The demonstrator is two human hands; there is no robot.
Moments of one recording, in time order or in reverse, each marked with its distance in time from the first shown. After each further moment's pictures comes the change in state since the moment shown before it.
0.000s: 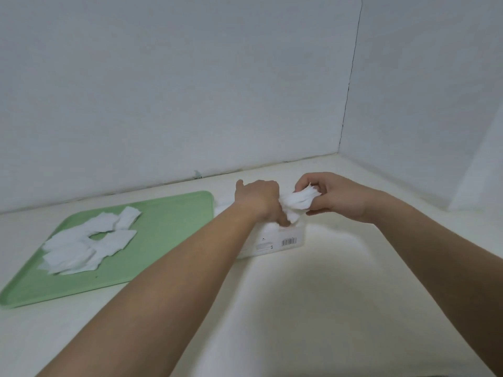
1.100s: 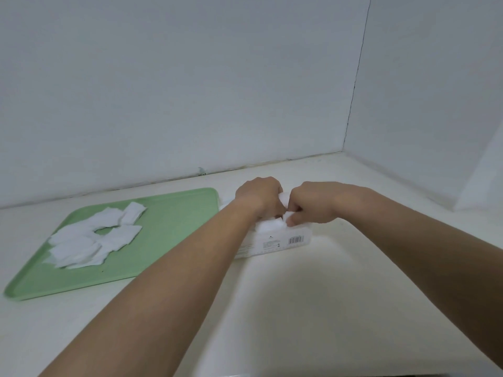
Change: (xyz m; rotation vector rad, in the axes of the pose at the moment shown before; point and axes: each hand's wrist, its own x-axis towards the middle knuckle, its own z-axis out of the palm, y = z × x) left_hand -0.004 -0.014 -0.001 -0.185 -0.004 -0.027; right_hand 0.025 -0.038 0.042 -1.171 -0.229 0.157
